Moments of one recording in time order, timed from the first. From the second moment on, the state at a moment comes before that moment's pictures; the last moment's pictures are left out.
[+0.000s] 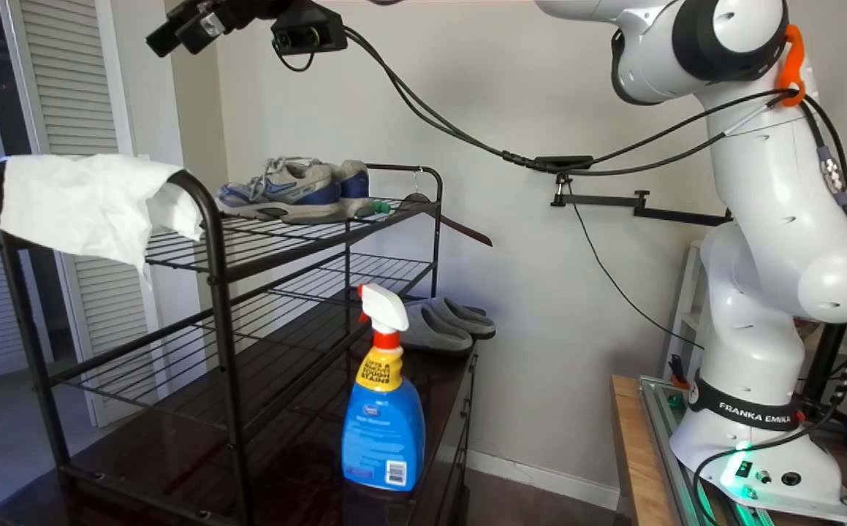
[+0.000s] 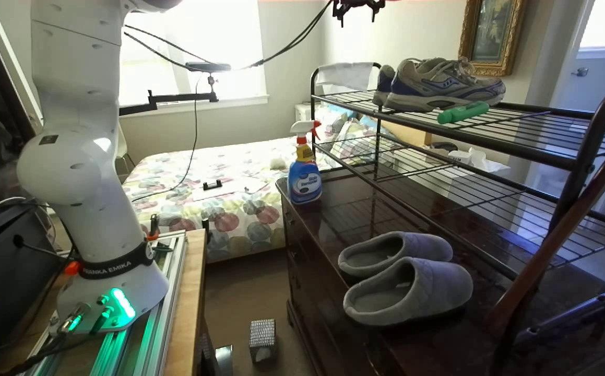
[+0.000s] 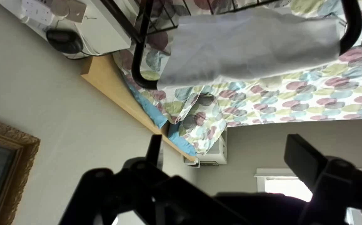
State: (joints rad) arm 0.21 0.34 0.16 -1.18 0.54 2.07 -1.05
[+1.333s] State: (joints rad) arm 0.16 0.55 0.22 -1.09 0.91 1.83 -0.83
